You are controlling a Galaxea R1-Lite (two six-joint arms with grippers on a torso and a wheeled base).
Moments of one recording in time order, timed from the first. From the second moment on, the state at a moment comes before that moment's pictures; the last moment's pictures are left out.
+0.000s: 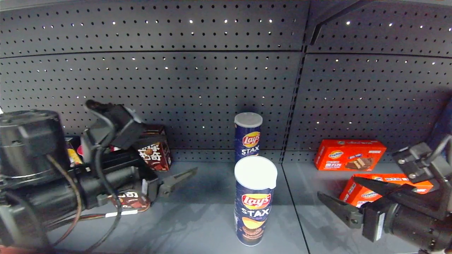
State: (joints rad) left arm -0.42 1.41 -0.59 -0.62 -0.23 0.27; right arm 0.72 1.22 -0.42 -0.54 -0.30 0.12
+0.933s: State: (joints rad) left arm -0.05 0.18 -0.16 0.05 0.04 0.14; right arm -0.03 0.24 -0.12 0.01 -0.29 0.05
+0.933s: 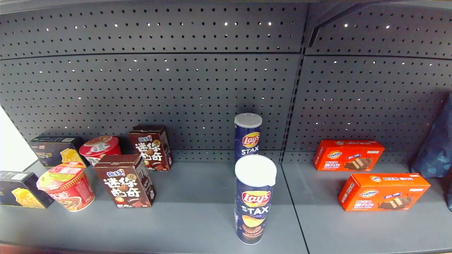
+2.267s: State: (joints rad) left arm 0.00 0.00 -0.04 0.05 -0.10 0.17; right arm -0.08 0.09 -0.01 -0.05 0.01 0.01
